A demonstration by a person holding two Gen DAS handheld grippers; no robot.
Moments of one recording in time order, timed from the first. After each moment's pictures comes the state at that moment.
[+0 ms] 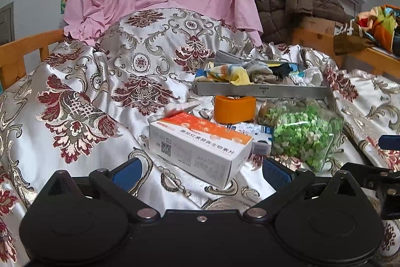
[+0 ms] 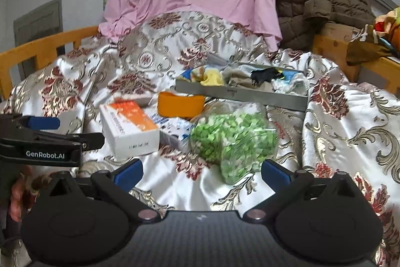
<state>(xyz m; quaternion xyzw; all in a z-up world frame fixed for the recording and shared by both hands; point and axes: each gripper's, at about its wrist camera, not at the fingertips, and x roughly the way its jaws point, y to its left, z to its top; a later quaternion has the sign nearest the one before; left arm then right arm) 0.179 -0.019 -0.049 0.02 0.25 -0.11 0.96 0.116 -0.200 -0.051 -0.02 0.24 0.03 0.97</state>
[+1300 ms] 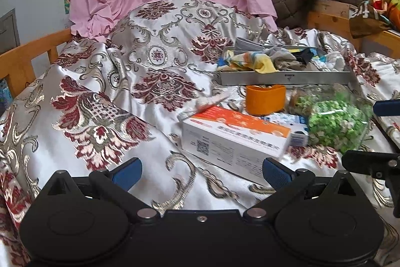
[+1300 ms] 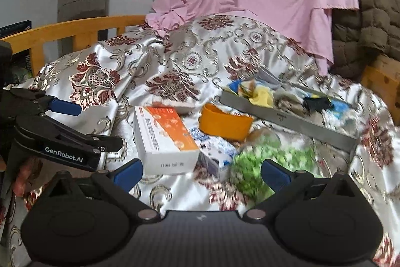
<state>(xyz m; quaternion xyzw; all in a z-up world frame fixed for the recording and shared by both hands) 0.210 0.006 -0.048 0.06 0.28 -0.08 0.96 0.167 -0.170 -0.039 -0.10 0.23 0.14 0.96</state>
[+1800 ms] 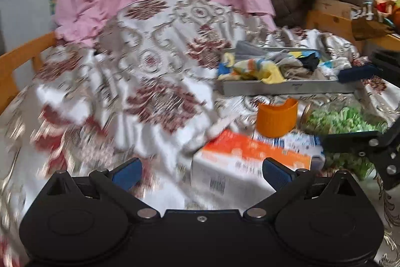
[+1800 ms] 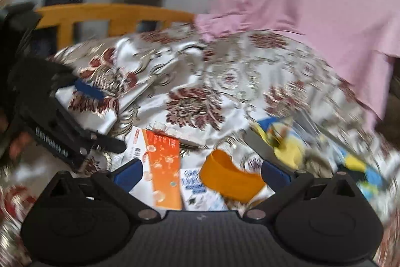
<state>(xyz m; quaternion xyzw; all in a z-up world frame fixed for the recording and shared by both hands) 0.278 0.016 -0.031 0.07 0.29 -0.12 0.95 0.280 -0.163 -0.011 -0.24 0.21 0.29 0.90</state>
